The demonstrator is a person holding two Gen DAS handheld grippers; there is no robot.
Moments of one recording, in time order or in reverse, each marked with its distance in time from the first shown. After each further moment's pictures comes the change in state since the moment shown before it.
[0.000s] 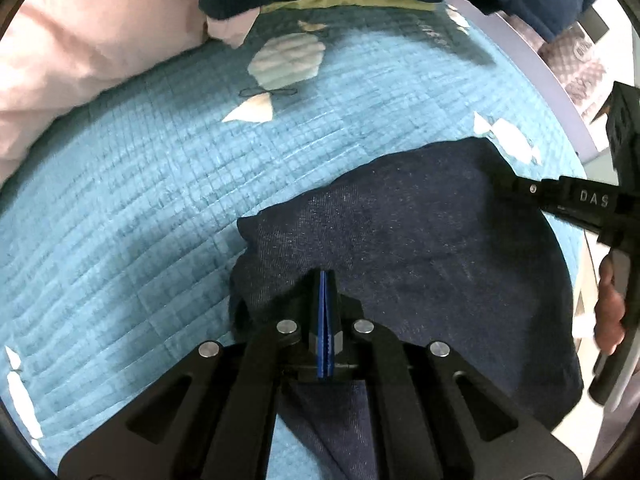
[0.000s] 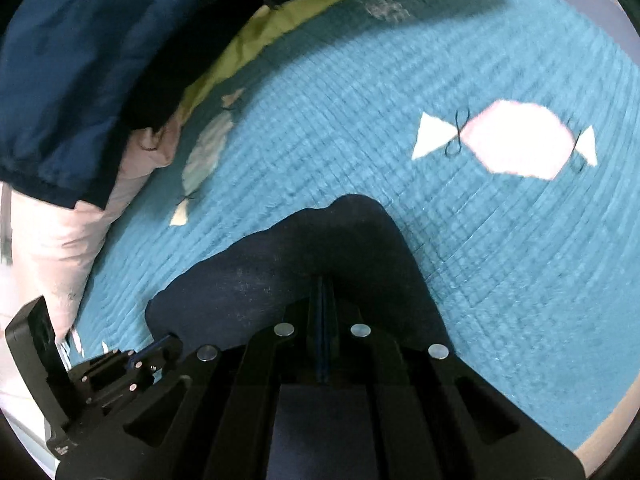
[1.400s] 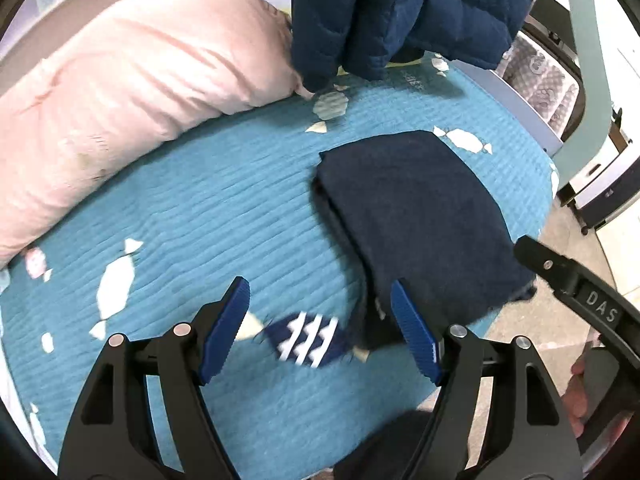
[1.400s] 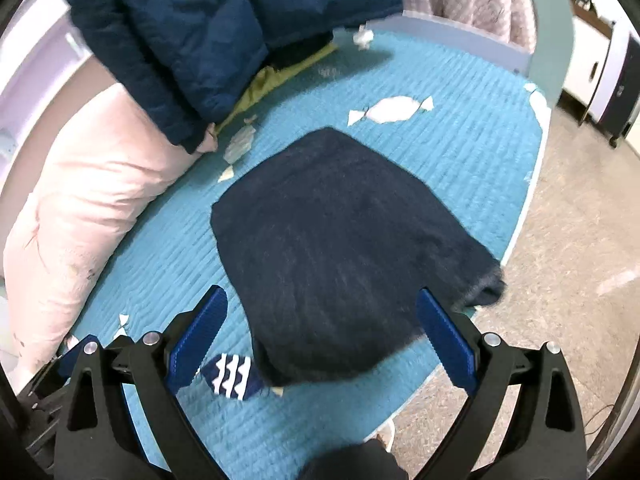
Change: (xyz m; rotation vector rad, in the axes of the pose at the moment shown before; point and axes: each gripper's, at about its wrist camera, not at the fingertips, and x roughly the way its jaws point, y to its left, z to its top) left arm -0.224 -0.006 -0.164 0.001 -0.188 0.147; right arm -0.197 0.120 -0.238 0.105 -0.307 -0.238
